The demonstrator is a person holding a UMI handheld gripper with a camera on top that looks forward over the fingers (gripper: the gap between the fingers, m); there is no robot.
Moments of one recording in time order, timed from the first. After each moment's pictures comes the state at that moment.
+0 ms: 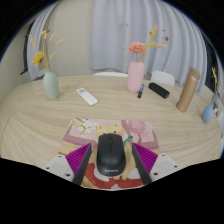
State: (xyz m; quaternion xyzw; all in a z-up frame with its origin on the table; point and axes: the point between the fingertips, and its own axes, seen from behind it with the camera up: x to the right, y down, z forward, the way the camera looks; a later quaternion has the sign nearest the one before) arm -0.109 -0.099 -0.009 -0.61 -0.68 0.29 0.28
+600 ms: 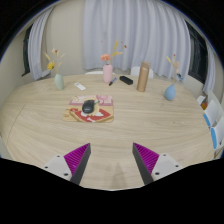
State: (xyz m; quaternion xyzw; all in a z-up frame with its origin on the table) arm 0.162 0.030 0.095 -0.63 -0.67 0.27 0.28
